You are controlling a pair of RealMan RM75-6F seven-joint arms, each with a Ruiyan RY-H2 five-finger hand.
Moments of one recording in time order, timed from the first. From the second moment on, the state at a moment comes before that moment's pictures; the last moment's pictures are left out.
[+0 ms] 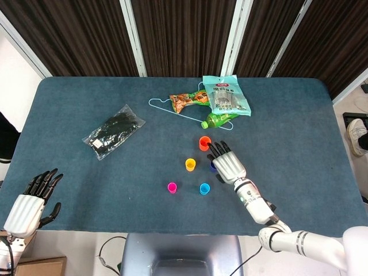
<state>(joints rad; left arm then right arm) -0.15 -1.17 0.03 -1.47 1.68 1.54 -0.07 0.69 -1.61 0.23 -1.38 -1.12 0.86 -0.70</state>
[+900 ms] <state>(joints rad) -0.16 -1.18 0.02 -1.47 1.68 1.53 -0.07 0.75 -1.67 0.20 -1.31 -1.00 0.94 -0.69</state>
